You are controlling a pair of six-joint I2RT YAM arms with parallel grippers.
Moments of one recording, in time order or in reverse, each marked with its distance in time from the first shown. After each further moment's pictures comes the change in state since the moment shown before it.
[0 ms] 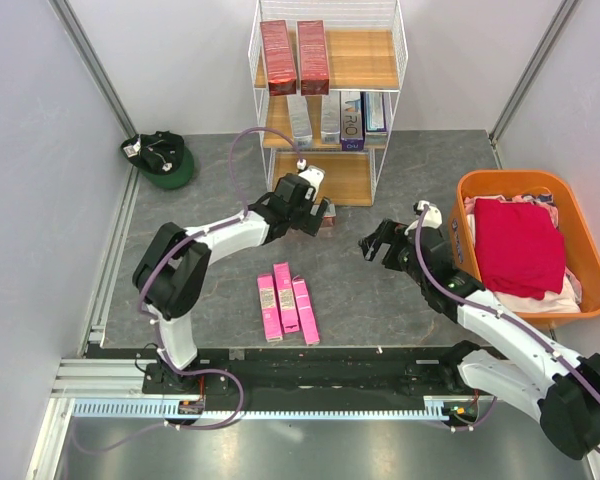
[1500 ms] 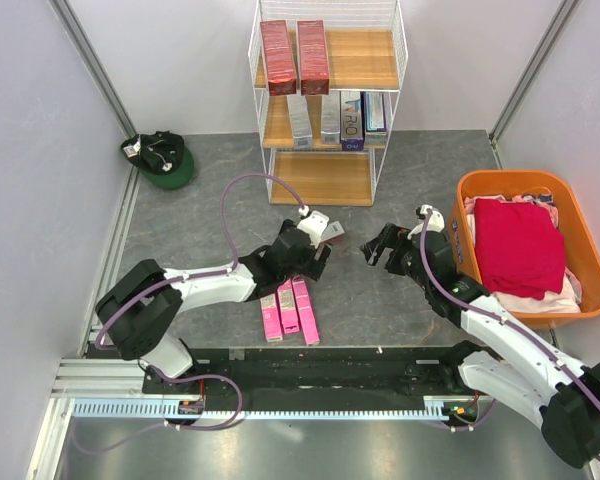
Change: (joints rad) left arm -0.241 -0.280 -0.446 0.274 -0.109 -0.083; right arm -0.020 -0.051 -0.034 -0.023 -0.048 0.001
